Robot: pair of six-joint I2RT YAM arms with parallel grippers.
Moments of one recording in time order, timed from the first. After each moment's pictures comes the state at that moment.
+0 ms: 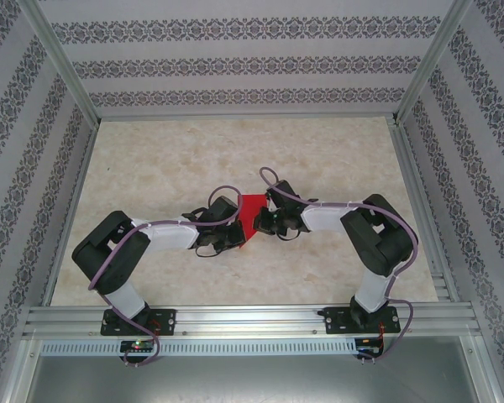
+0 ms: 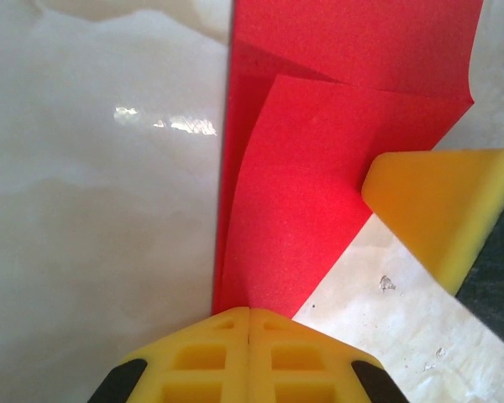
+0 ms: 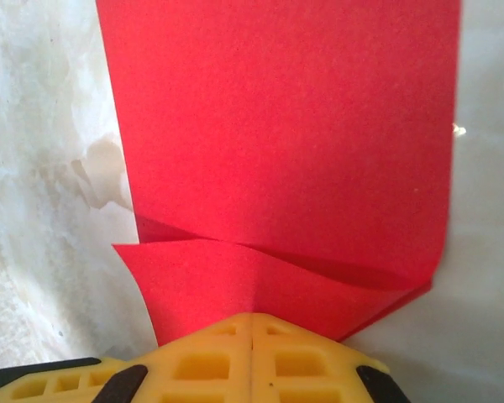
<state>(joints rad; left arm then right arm) -0.74 1.67 0.77 -0.12 0.22 -1.03 0.61 1.79 0.86 -0.07 -0.37 0.80</state>
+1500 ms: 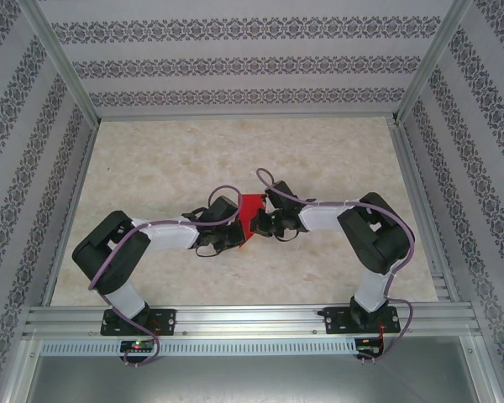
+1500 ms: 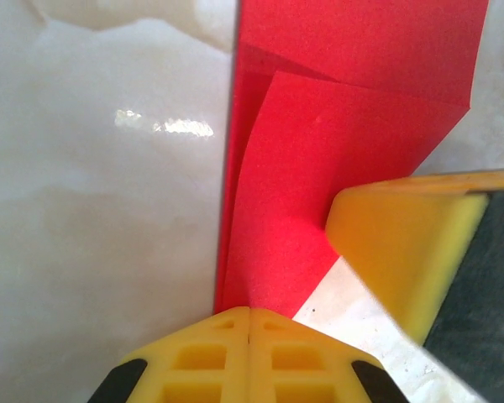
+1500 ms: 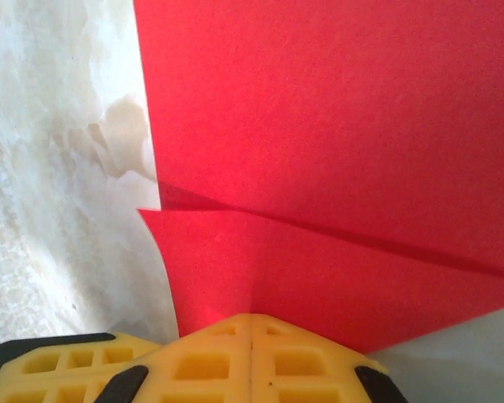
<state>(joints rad) -0.74 1.67 0.77 -0.12 0.22 -1.03 0.61 1.82 0.87 -0.06 -0.44 0.78</state>
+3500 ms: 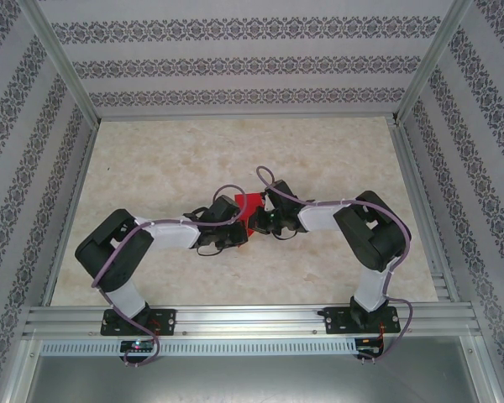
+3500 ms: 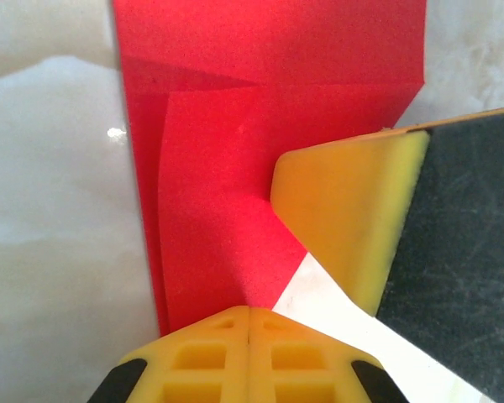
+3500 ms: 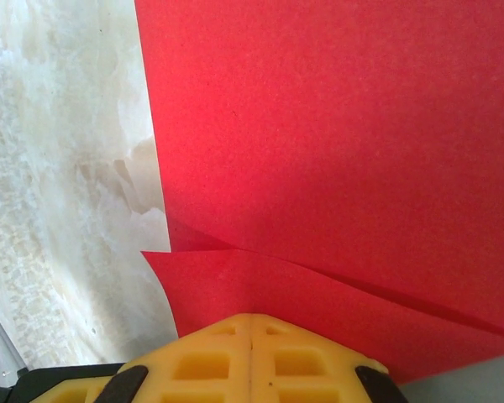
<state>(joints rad) -0.74 1.69 0.76 -0.04 0.25 -0.92 0.63 1.85 0.86 0.04 -0.45 0.82</state>
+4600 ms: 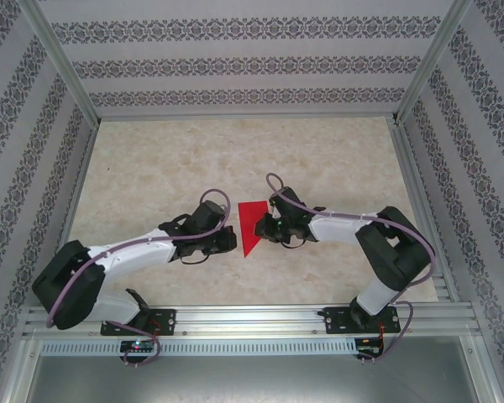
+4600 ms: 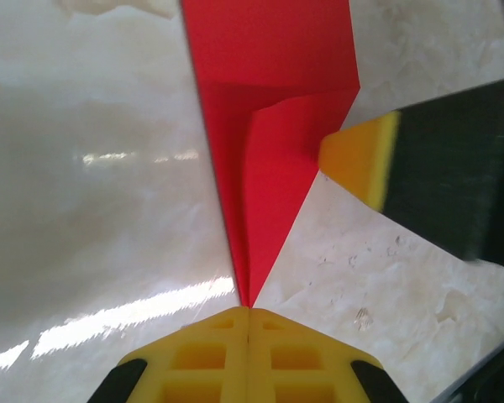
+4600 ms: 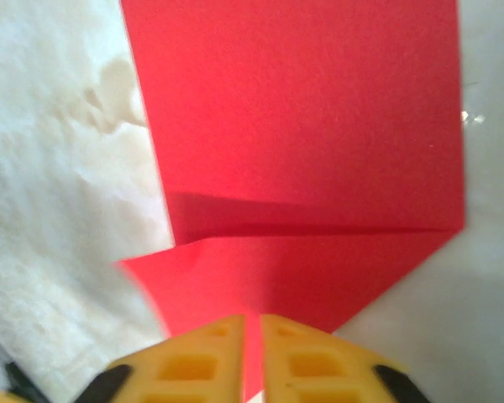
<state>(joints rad) -0.77 1.38 0.68 -0.22 0.20 -0.87 0.66 1.63 0.76 -0.08 -0.35 0.88</state>
